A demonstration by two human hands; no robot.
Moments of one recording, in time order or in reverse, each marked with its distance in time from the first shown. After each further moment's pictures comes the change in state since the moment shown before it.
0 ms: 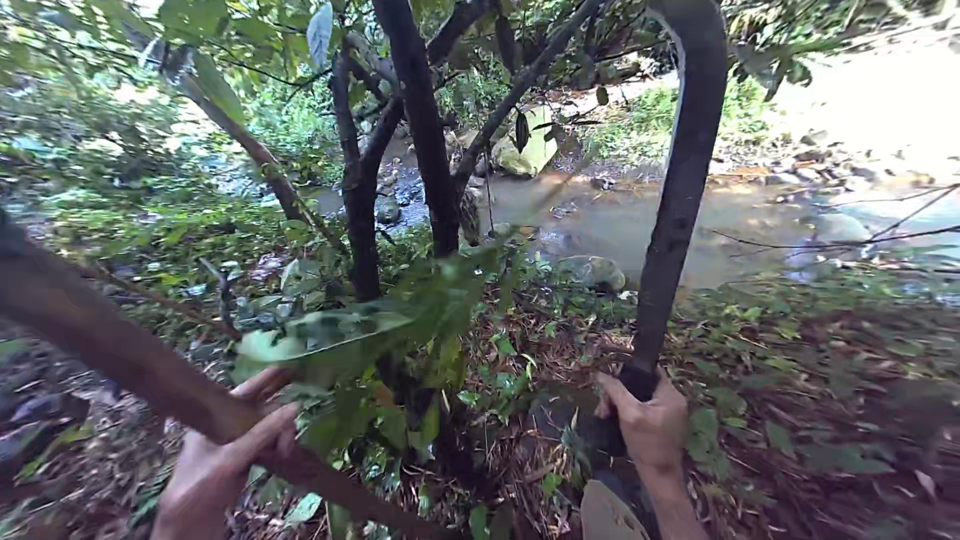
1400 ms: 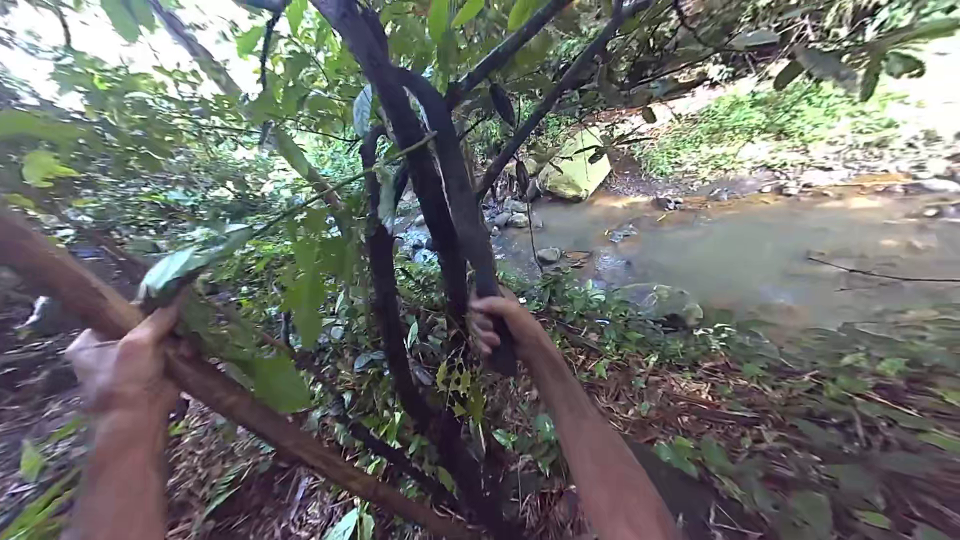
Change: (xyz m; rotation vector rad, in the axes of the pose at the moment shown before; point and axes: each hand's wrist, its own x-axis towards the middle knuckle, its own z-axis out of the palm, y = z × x) left_hand 0.089 0.122 -0.011 0.230 0.757 0.266; right_hand 0.123 -0.079 0.145 0.711 -1.142 0.328
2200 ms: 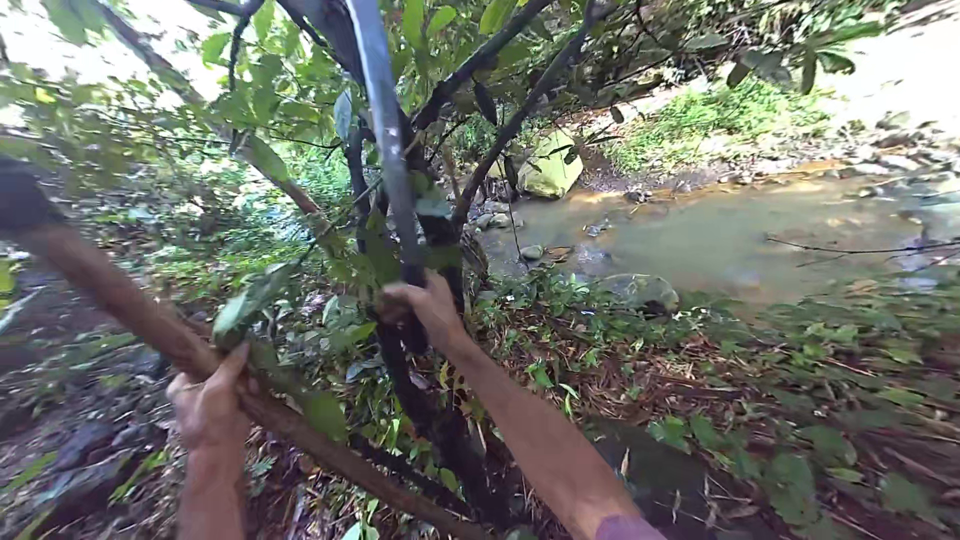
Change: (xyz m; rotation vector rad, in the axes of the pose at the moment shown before) left_hand -0.044 -0.058 0.020 -0.128 -0.113 -0.074; right_hand 0.060 0.026 0.110 -0.113 0.224 -0.253
